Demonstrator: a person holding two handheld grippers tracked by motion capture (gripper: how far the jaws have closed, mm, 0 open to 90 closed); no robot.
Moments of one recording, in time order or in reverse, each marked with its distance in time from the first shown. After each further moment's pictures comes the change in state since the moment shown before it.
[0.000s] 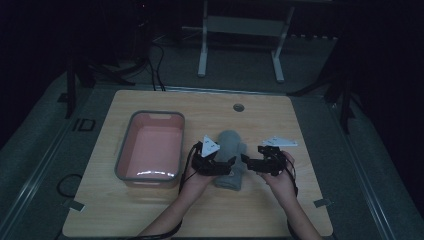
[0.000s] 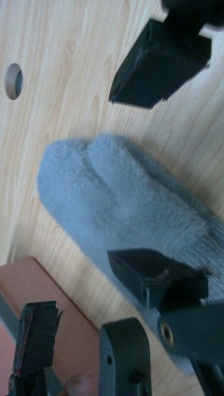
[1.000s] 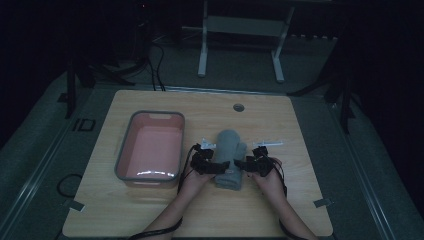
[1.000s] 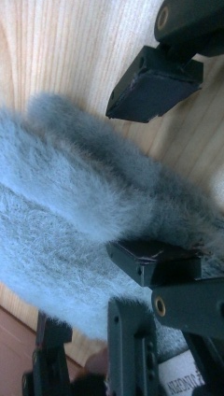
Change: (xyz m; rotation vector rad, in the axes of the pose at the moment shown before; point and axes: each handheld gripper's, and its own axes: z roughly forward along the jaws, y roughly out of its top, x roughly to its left) left arm 0.036 -0.036 0.043 0.234 -0.090 -0.216; right arm -0.015 -0.026 0.058 0.188 0.086 0.168
